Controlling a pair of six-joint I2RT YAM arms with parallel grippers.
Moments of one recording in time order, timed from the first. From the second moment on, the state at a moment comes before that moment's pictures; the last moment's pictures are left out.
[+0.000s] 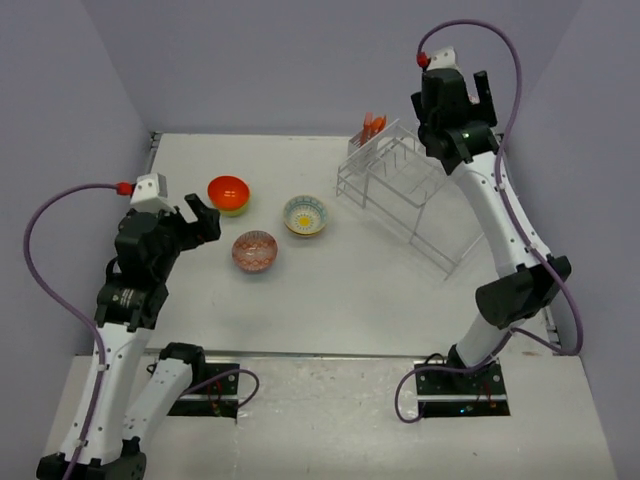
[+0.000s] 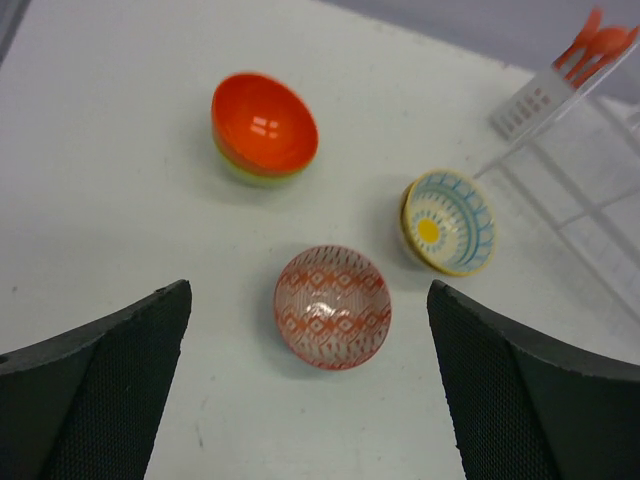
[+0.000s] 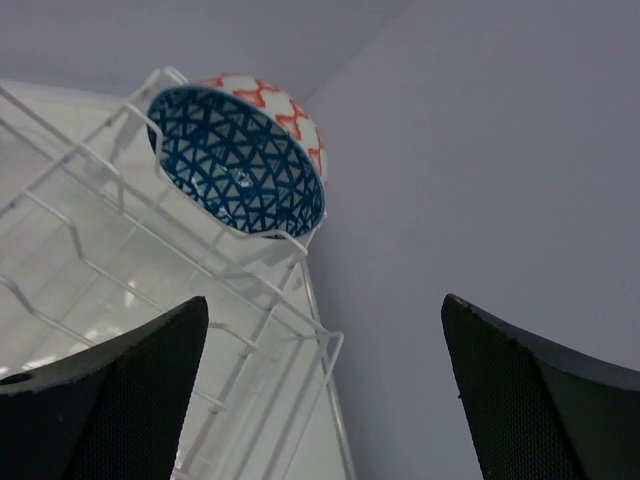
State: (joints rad) left arm -0.13 0.68 0.94 -0.52 -0.08 -0.37; right arm 0.35 1.70 2.00 -0.72 0.82 -0.26
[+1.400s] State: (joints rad) left arm -0.23 0.72 0.80 -0.54 -0.06 -0.34; right arm 0.16 1.80 1.66 -0.04 0.82 -0.71
